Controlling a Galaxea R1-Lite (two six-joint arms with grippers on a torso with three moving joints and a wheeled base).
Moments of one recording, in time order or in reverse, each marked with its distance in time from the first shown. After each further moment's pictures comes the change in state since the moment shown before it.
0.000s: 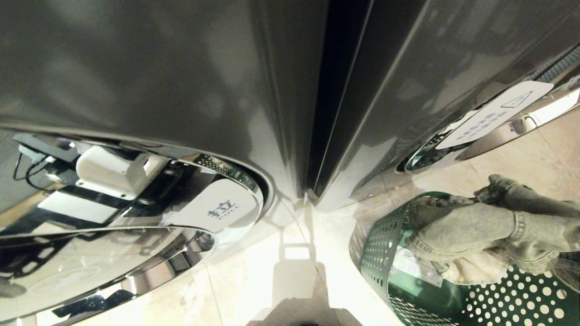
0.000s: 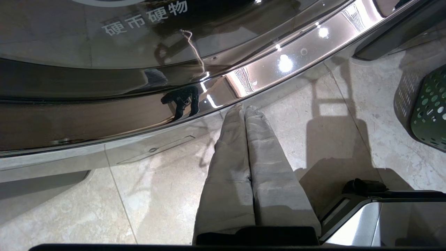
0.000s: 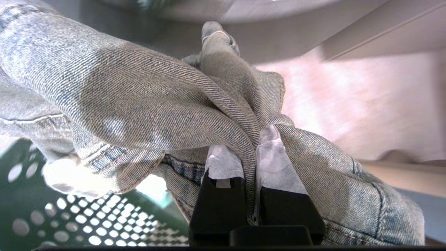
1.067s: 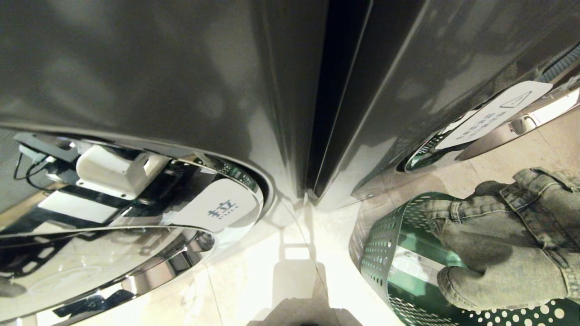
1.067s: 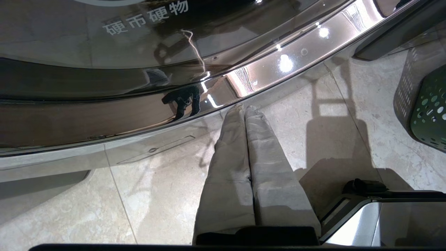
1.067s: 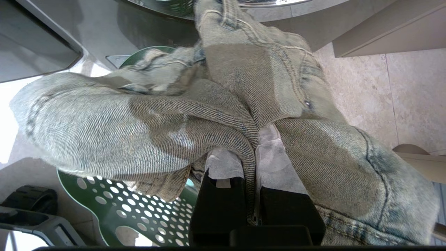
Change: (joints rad) left arm 0.000 0.000 0.000 0.000 0.000 0.000; right arm 0.005 -0.259 -0.276 0.593 0.075 0.042
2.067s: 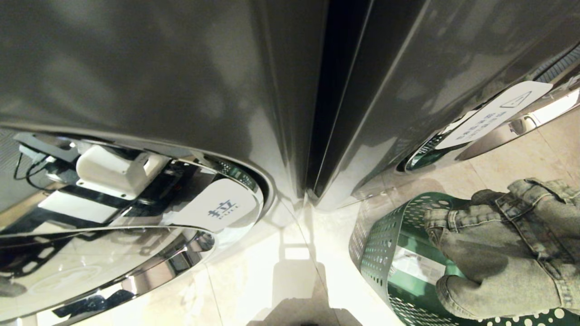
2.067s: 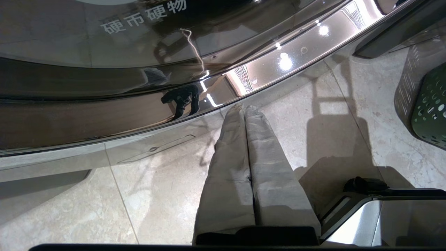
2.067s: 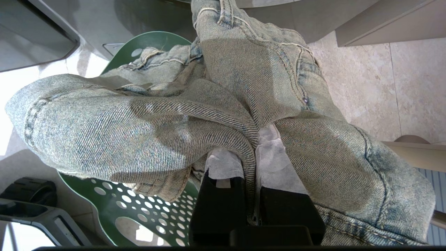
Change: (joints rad) left arm 0.000 0.000 -0.002 0.007 -0.001 0.006; right arm -0.011 -0.013 0.043 -0.004 0.000 0.000
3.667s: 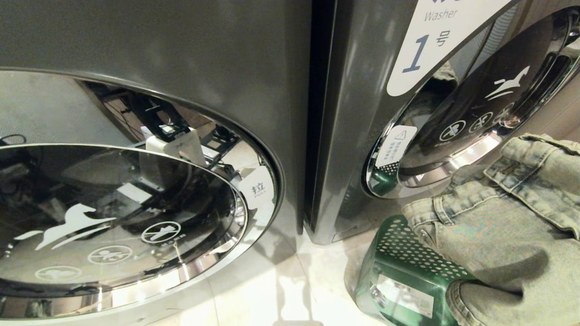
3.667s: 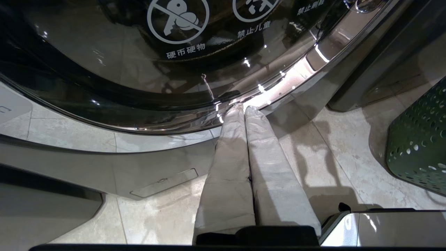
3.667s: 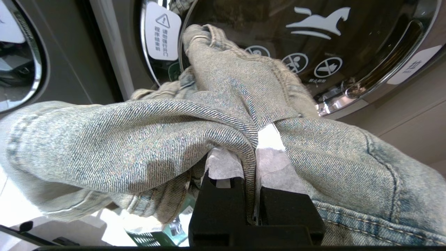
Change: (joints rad) left arm 0.000 0.000 0.001 -0.008 -0.003 0.000; right arm 0.003 0.044 -0.225 0.013 0.230 -0.009
